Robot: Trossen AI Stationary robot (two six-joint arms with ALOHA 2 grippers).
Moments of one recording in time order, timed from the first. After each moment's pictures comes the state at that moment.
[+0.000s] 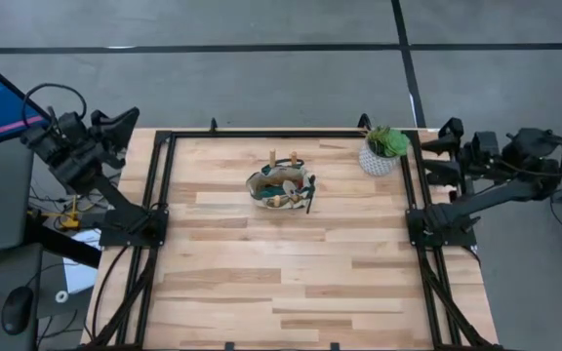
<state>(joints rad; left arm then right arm) -0.76 0.45 0.82 0.85 -1.24 0.76 0.26 0.43 1.06 -0.46 0.35 -0.01</state>
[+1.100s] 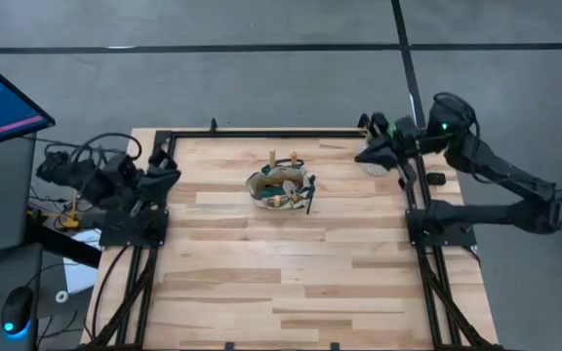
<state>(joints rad) -0.47 0.57 0.64 0.55 -0.49 -0.12 -0.45 0.88 1.05 -0.18 -0.75 0.09</state>
